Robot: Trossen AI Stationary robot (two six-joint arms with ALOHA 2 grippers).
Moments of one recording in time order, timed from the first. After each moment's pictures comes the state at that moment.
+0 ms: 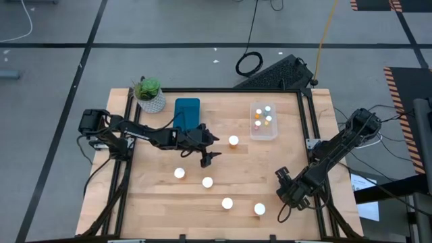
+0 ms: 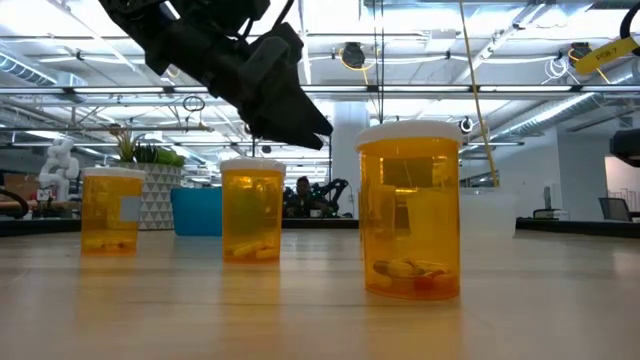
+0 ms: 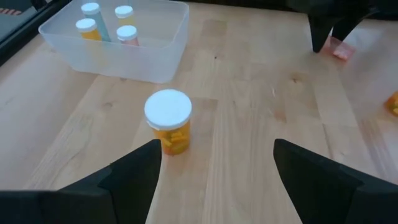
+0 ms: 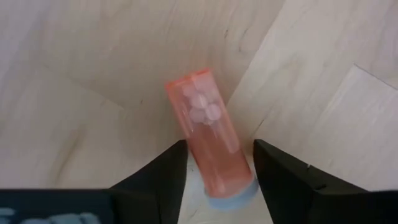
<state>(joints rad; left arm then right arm) -0.02 1.61 0.85 0.23 -0.11 -0.11 0.82 1.41 0.61 -0.61 0.05 0.32</state>
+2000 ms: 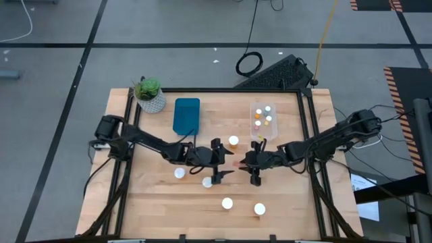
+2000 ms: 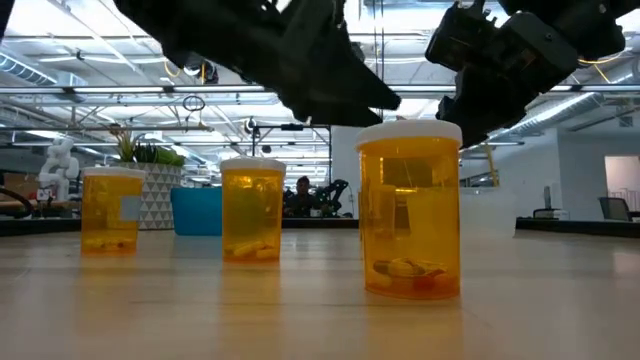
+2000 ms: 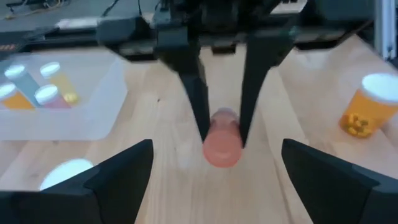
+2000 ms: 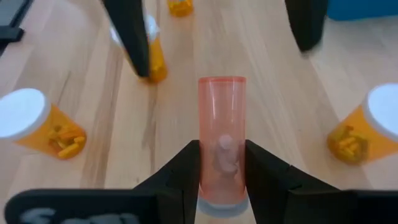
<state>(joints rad) -0.18 1.82 1.00 0.40 -0.18 -0.01 0.28 1.41 0.61 0.10 0.21 0.31</state>
